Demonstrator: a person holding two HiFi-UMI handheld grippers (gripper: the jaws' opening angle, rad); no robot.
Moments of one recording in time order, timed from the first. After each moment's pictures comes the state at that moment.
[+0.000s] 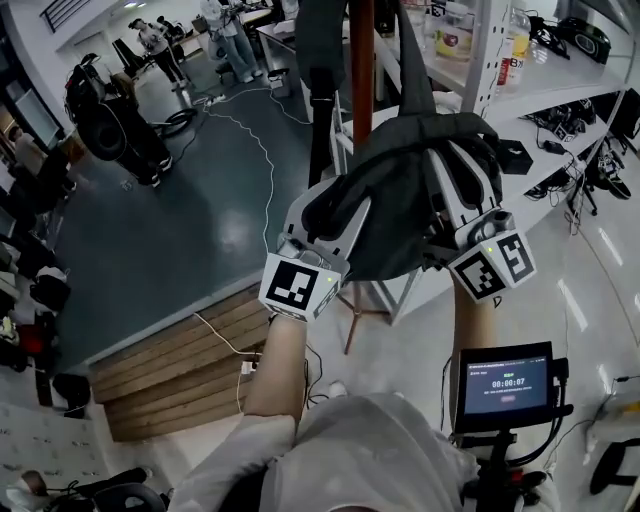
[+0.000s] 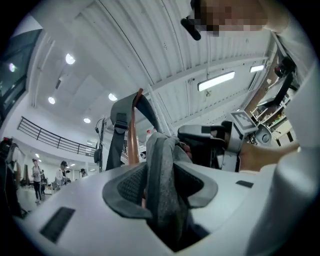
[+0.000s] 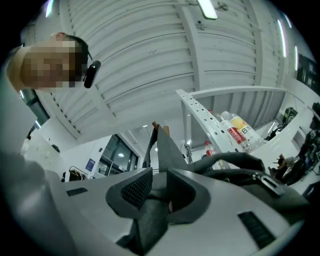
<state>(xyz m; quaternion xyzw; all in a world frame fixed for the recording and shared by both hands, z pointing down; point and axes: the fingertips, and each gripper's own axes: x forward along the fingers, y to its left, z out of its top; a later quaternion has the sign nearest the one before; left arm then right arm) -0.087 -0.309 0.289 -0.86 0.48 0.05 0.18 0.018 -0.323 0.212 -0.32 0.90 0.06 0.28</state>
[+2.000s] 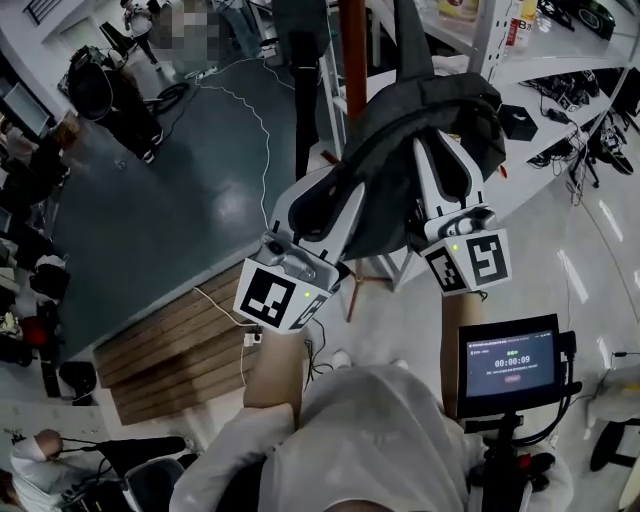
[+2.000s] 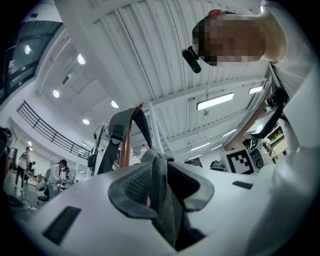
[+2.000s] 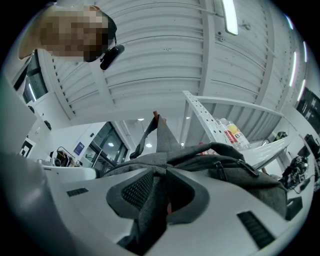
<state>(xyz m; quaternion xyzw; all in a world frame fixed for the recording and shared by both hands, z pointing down) -0.083 -0.253 0.265 -0.87 0.43 0.13 0.17 0.003 -0.310 0.245 -0.40 0.87 0.12 0.25</state>
